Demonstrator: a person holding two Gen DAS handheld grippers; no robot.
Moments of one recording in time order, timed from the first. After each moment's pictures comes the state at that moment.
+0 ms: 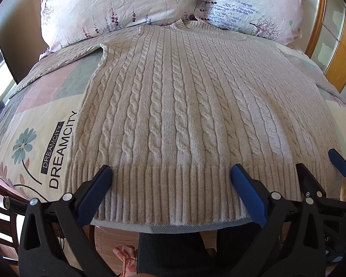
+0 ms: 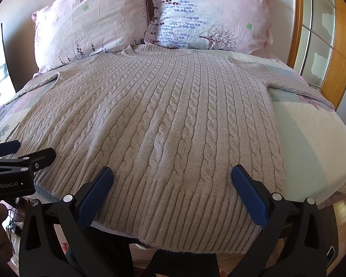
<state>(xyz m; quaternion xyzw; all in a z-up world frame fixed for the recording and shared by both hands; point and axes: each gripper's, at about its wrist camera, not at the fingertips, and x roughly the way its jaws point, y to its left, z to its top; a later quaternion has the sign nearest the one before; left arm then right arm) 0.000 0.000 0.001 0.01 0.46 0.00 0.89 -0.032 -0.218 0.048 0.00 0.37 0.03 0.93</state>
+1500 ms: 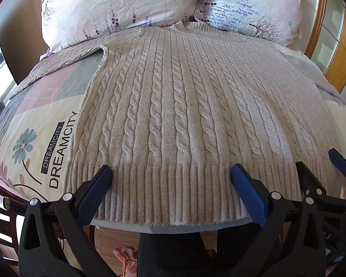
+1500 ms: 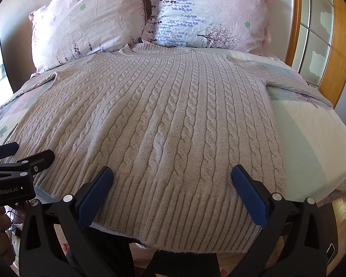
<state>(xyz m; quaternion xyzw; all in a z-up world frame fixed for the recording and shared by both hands) 0.000 0.000 0.001 0.01 0.46 0.00 0.89 -0.031 -0.219 0.049 0.00 0.37 0.03 0.93</state>
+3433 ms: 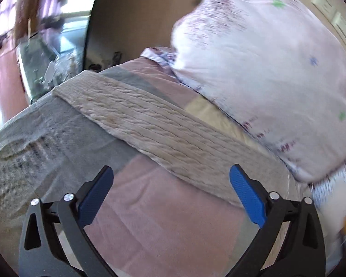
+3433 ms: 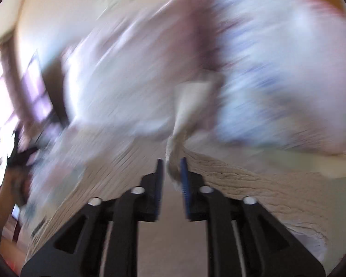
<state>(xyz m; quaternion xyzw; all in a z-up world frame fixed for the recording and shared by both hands) 0.161 0.341 0.033 -0.30 0.33 0.19 0.87 0.190 -0.160 0.146 0.00 0.32 0.28 0.90</state>
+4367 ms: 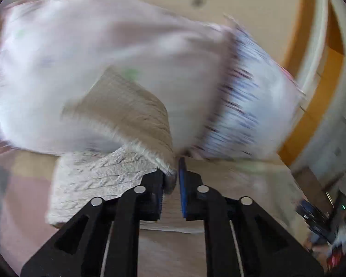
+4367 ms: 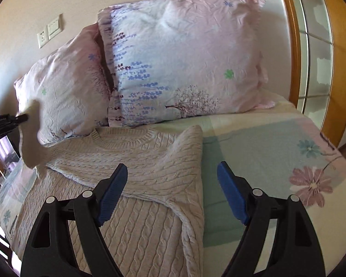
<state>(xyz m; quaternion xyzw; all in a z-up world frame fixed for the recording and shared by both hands) 0.229 0.066 0.149 -0.09 0.31 -0.21 0.92 0.125 -0.373 0.124 0.10 0.28 0.07 0.95</state>
